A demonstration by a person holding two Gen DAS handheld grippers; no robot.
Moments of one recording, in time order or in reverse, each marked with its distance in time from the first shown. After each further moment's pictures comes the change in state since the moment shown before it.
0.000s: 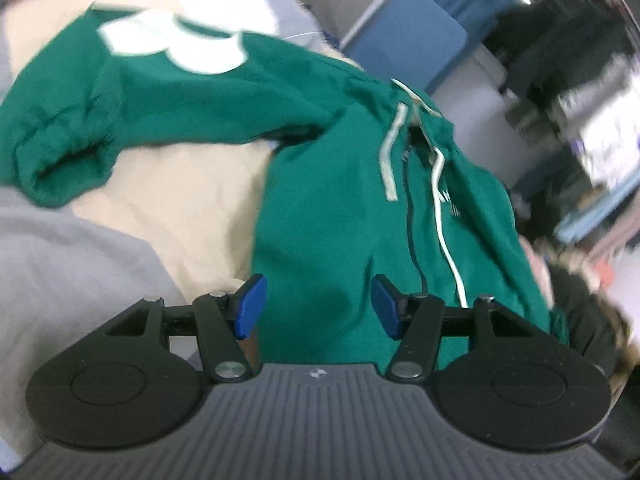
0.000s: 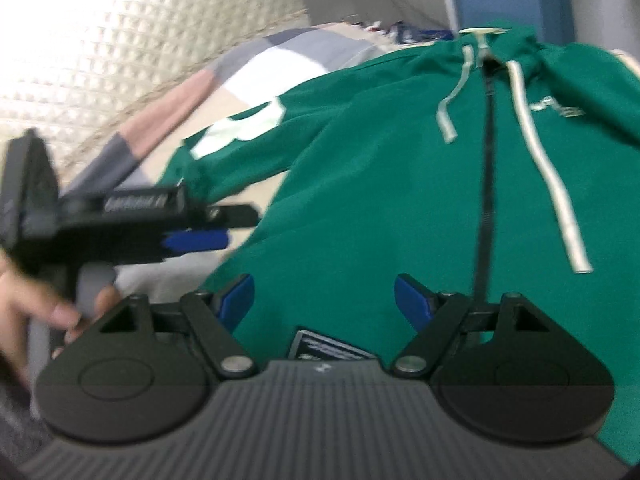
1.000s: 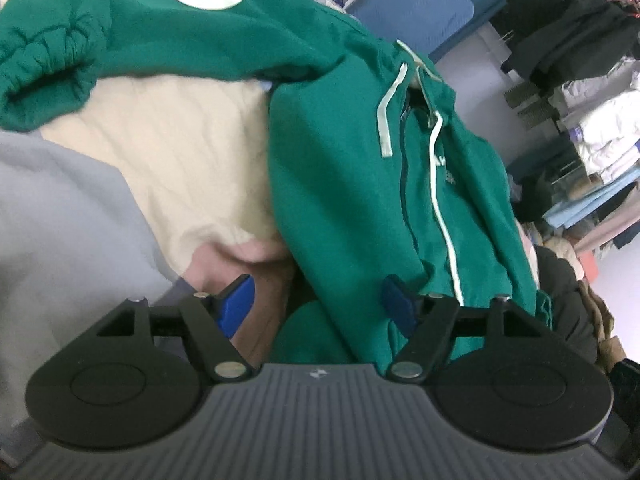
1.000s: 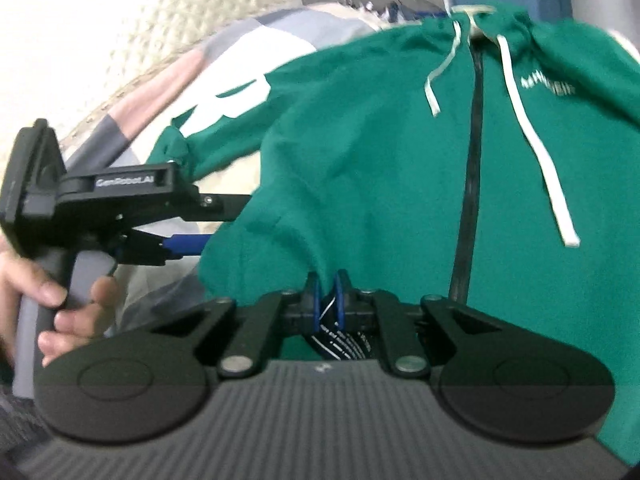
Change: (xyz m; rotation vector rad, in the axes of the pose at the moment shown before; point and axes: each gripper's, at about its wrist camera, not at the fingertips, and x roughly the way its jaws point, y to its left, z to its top) left arm 0.024 -0.008 -0.023 -0.032 0.123 -0.031; right arm -0.004 -0.023 -0.009 0.028 0.064 -0.026
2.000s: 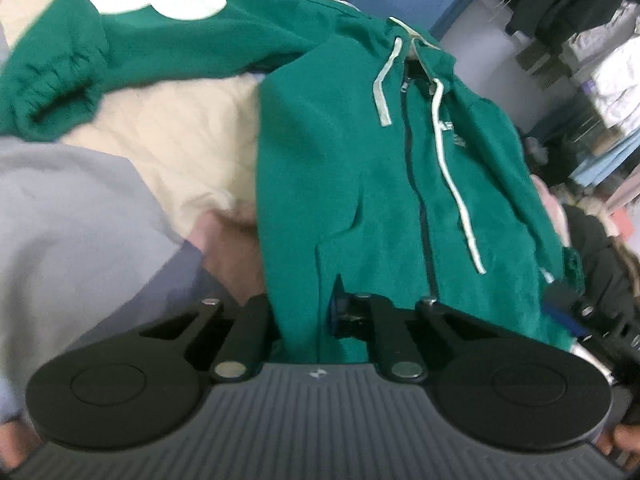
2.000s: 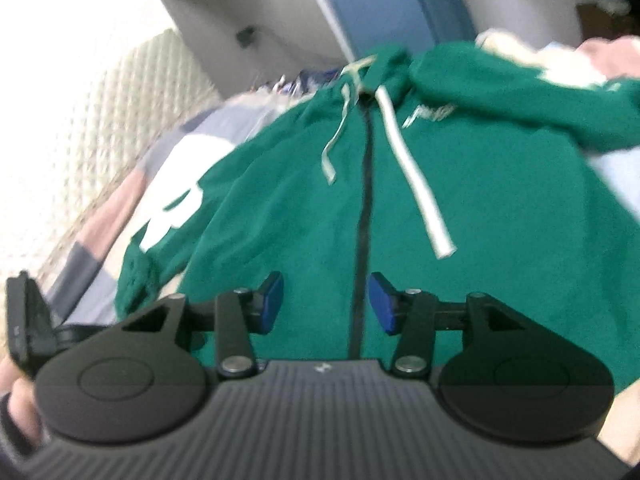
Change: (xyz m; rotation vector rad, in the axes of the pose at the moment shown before) left arm -0.024 -0.035 -0.023 0.127 0.028 0.139; right arm -0.080 -0.056 -0.008 0.270 -0.254 -0.114
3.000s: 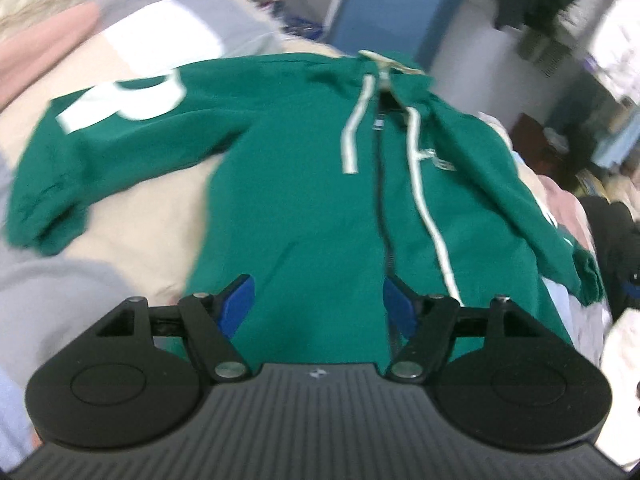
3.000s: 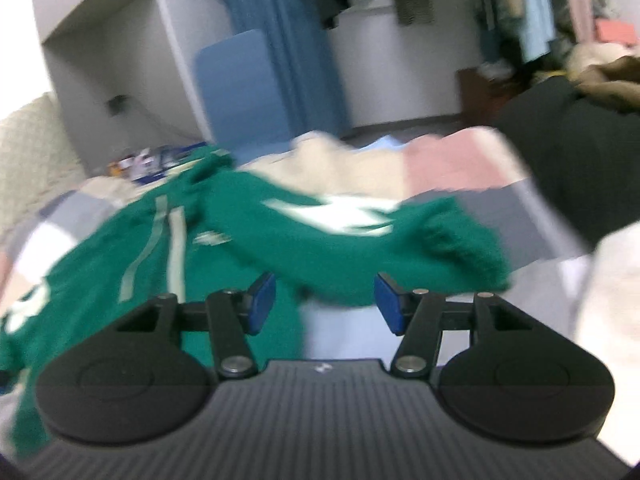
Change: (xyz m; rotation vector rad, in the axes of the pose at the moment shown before) left arm -0.024 -0.098 0.036 0.169 -0.104 0.111; right arm -0.066 -0.186 0.115 -0.004 -0.165 -0.383
